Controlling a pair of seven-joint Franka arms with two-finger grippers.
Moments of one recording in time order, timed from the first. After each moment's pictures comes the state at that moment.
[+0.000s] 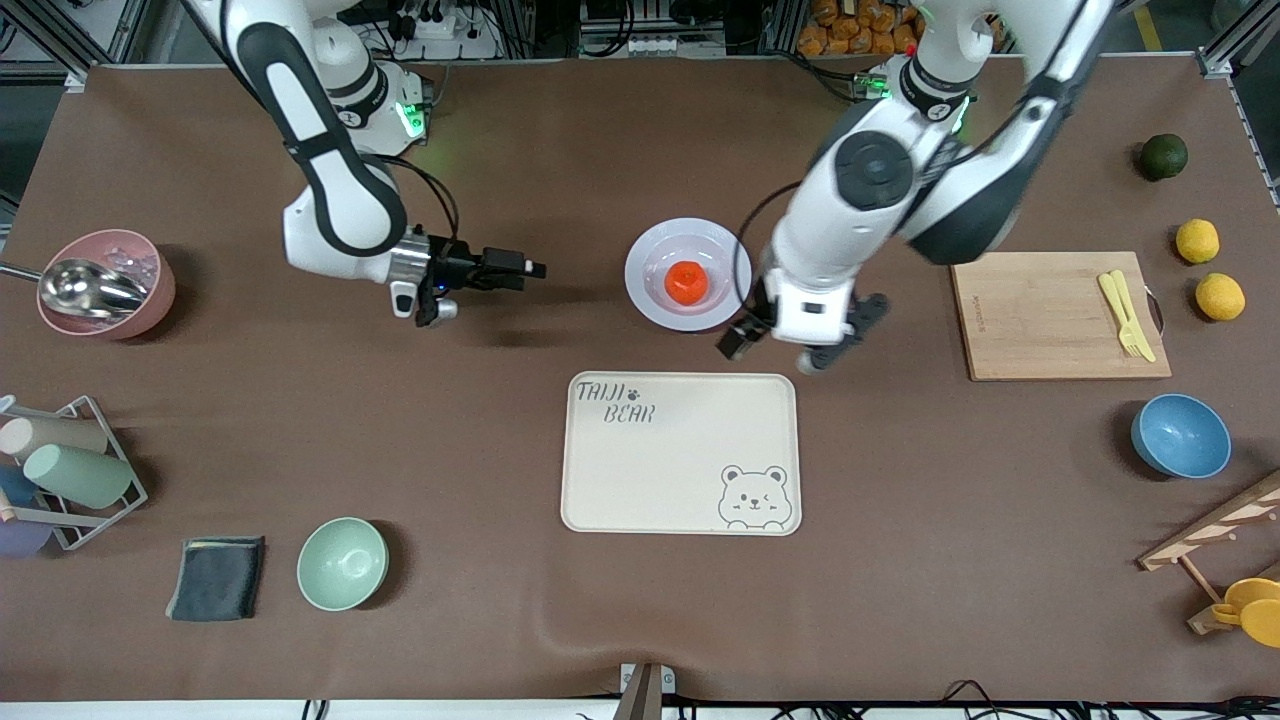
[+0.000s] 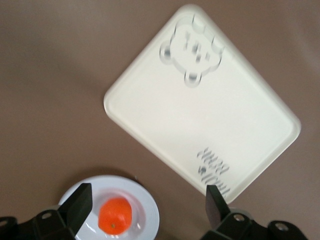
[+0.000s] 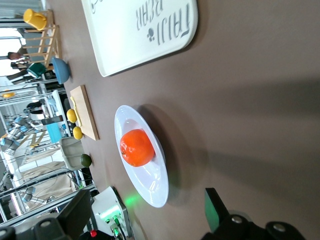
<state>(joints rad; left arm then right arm) 0.03 0.32 -0.64 -1.67 0.14 2.04 -1.32 0.48 0.19 -0.03 -2.47 1.63 2.21 -0.79</state>
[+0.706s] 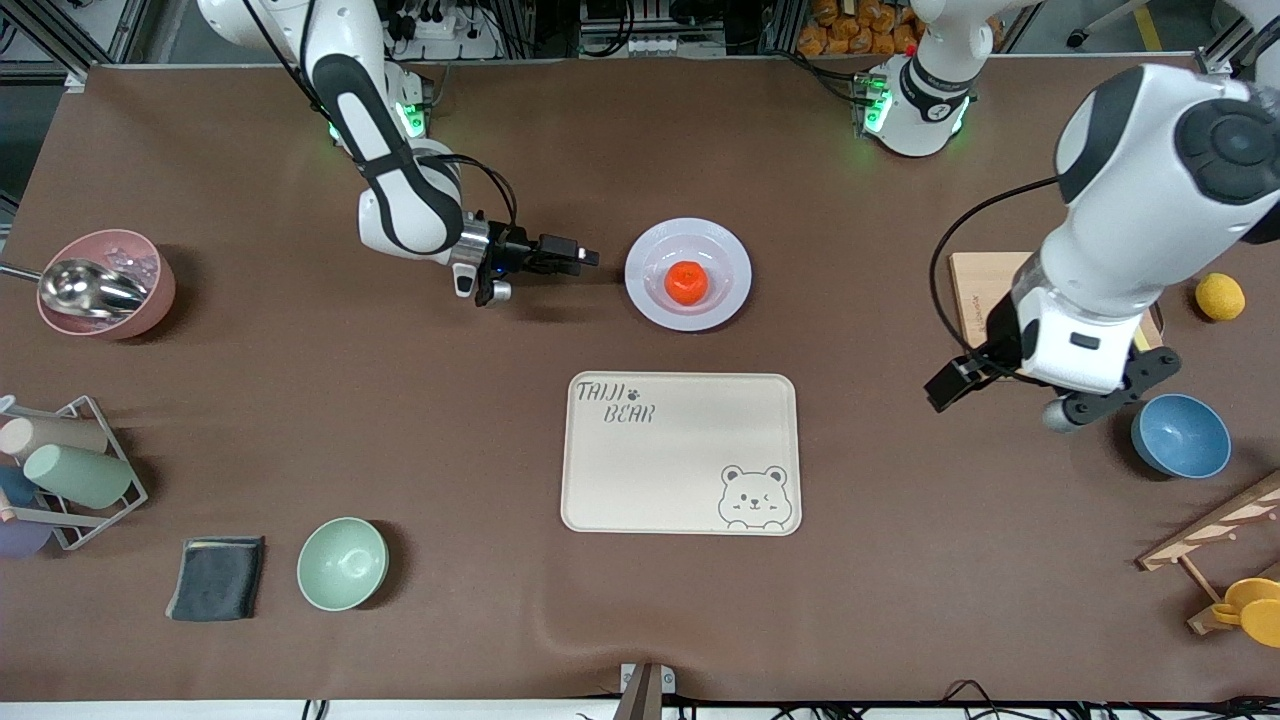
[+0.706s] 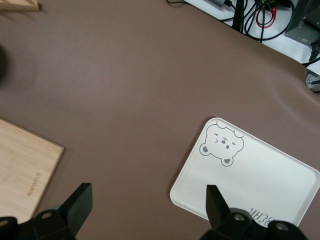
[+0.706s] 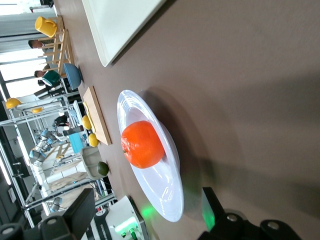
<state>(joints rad) 0.29 0.28 -0.63 -1.48 0.19 1.84 -0.80 0.67 0.31 -0.03 -2.46 2.01 2.21 -0.92</state>
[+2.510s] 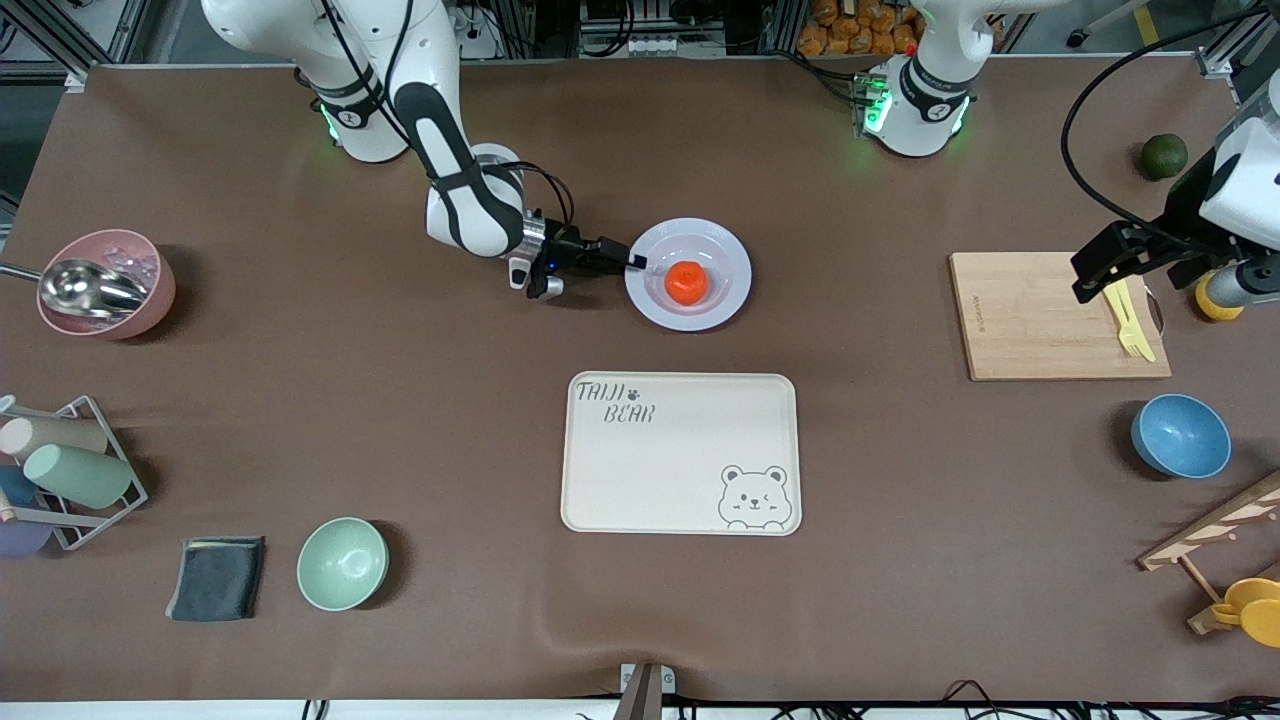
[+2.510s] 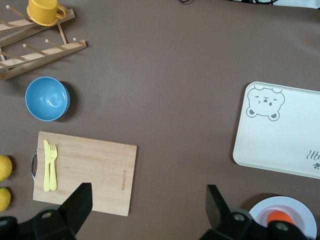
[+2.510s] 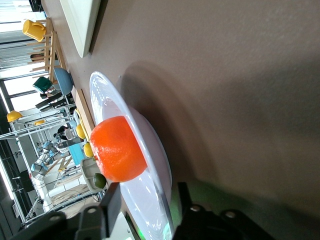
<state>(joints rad) 0.01 0.05 -0.15 -1.46 0.07 1.60 -0.28 0.85 0.48 -0.03 -2.34 2.28 2.24 -1.01</state>
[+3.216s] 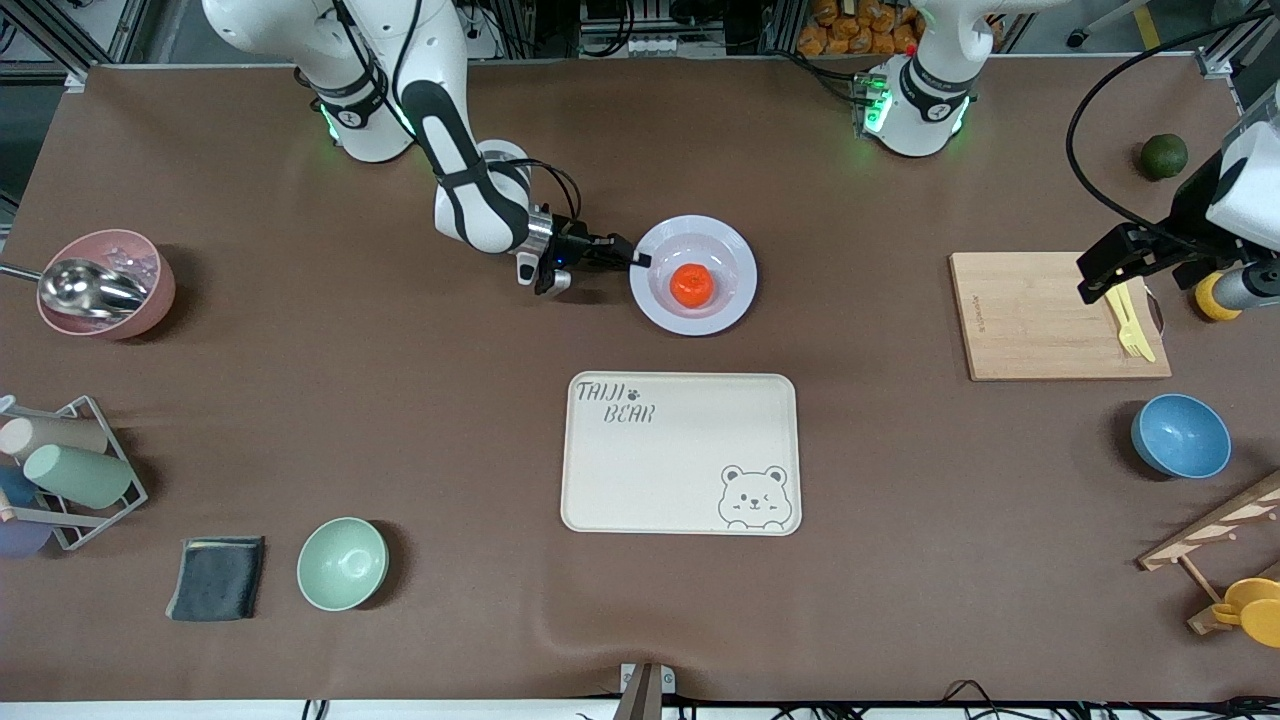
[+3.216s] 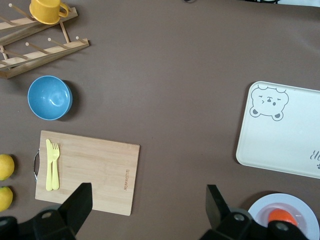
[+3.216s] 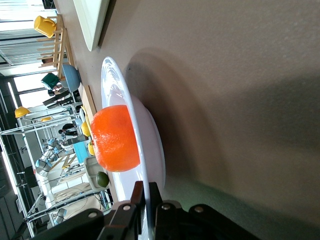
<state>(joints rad) 0.02 0.05 -0.14 -1.47 0.07 1.60 -0.27 0.87 0.49 -0.03 -2.33 2.34 2.23 -1.08</state>
